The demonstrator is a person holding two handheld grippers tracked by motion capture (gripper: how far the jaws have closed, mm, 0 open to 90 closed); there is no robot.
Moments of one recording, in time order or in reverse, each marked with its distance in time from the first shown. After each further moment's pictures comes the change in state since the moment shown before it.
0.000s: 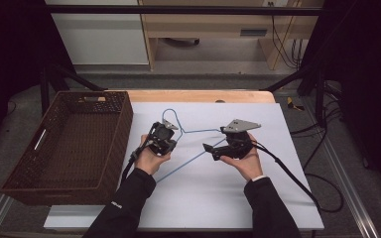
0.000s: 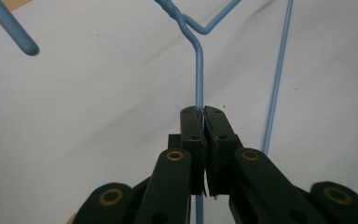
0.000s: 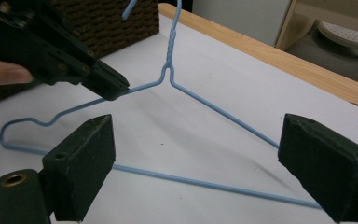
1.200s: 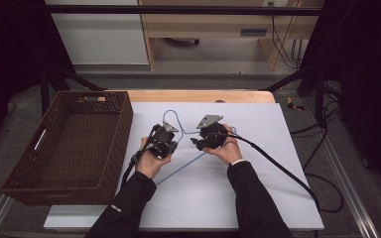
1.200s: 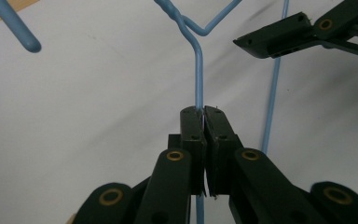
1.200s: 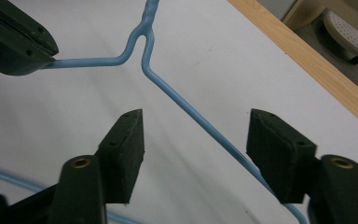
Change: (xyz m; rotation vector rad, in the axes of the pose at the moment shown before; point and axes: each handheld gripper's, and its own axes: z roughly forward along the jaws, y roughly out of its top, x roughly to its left) left arm -0.006 -0.005 -0.002 -0.029 0.002 -0.002; right arm -0.005 0.006 0.089 0.187 -0.042 -0.242
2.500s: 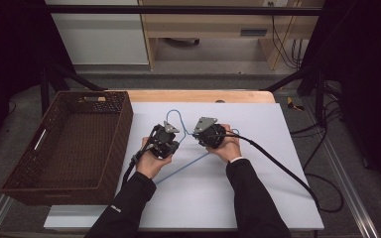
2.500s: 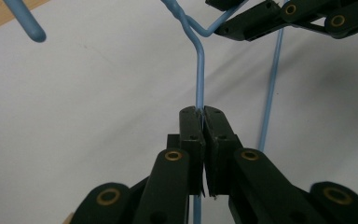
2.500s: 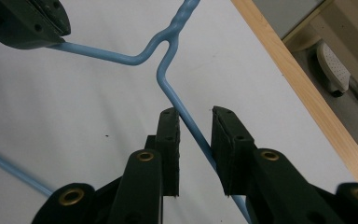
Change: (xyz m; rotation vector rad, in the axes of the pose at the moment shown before) left arm -0.002 0.000 0.000 -0.024 -0.031 0.018; right arm 0.002 0.004 0.001 0.018 -0.011 -0.211
